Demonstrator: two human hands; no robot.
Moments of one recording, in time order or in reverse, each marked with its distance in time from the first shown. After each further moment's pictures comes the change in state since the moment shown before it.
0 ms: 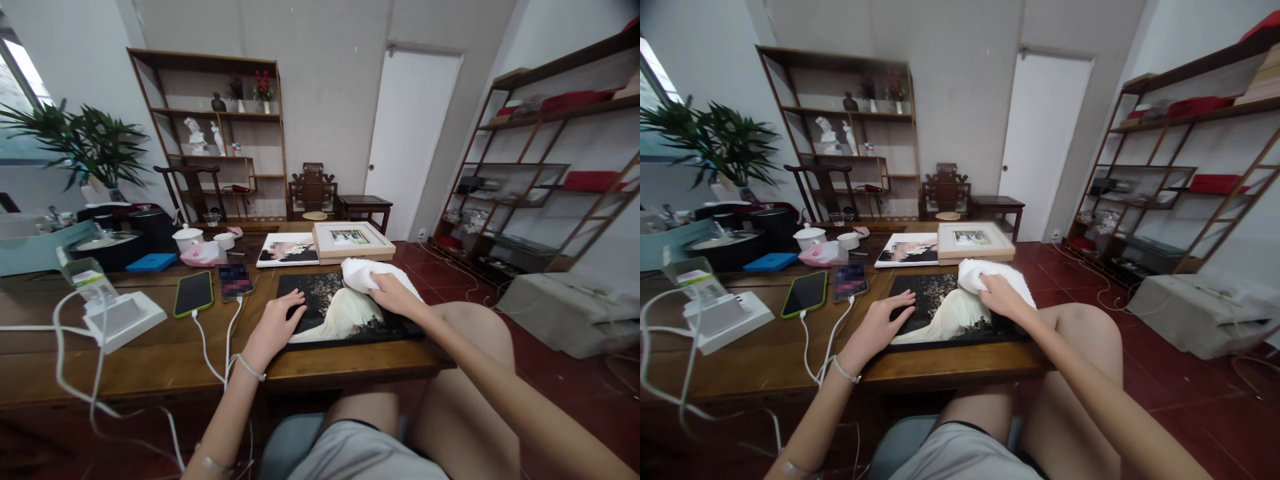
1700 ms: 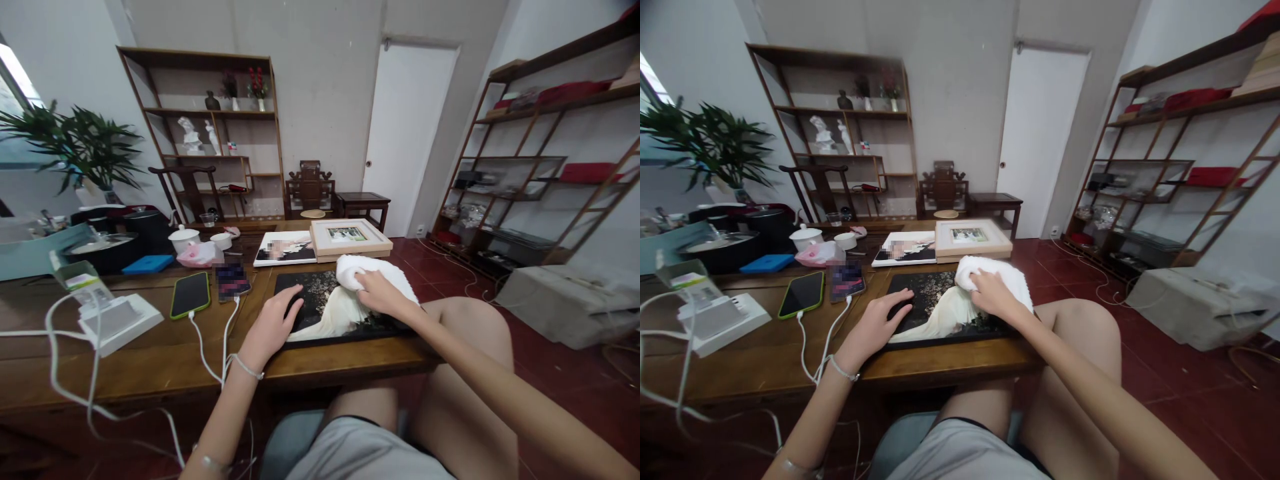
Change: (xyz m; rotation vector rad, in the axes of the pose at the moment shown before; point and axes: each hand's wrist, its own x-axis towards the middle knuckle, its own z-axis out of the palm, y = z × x) left_hand 0.000 0.004 -0.004 0.015 -0.017 0.011; right_hand 0.004 -0.010 0.008 -0.058 -0.015 -0.024
